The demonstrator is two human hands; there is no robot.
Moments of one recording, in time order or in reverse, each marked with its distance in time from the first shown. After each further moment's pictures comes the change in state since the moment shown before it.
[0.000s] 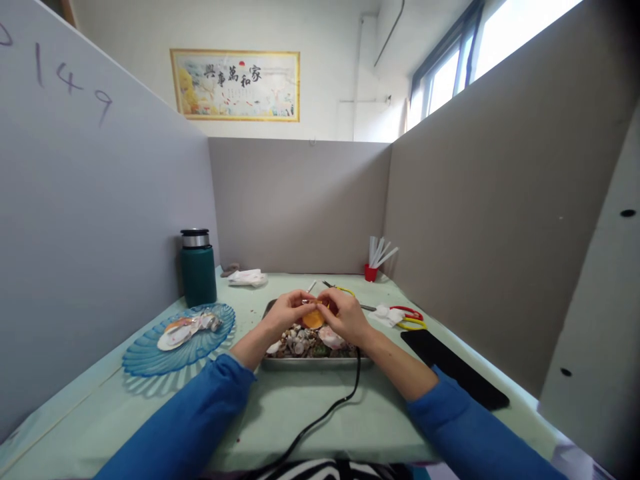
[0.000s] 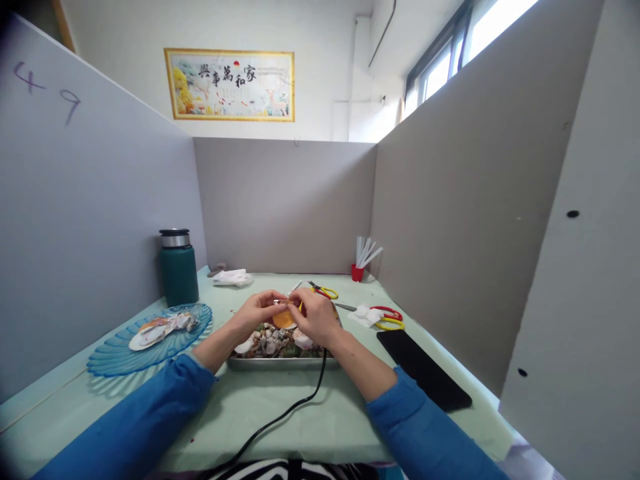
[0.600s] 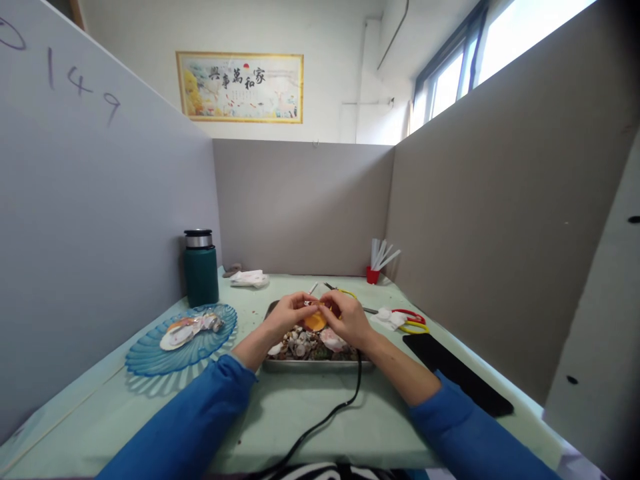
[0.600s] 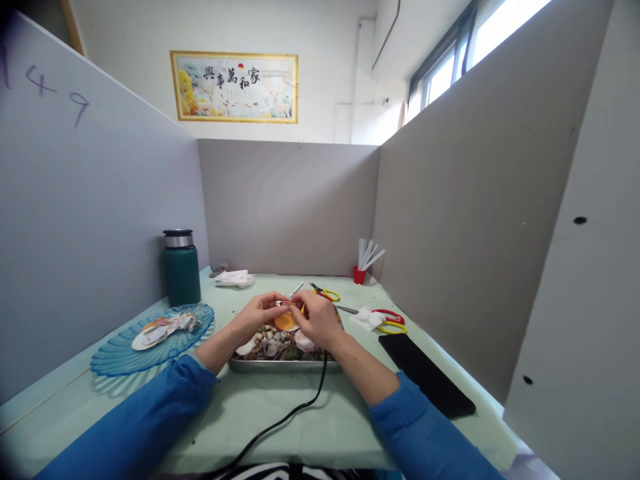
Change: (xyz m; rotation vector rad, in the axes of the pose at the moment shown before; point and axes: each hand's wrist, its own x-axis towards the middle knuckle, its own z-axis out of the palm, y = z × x) left_hand 0.000 0.000 -0.001 -0.060 -0.021 -0.004; right_hand 0.000 -0.002 -0.001 -0.014 0.007 0.000
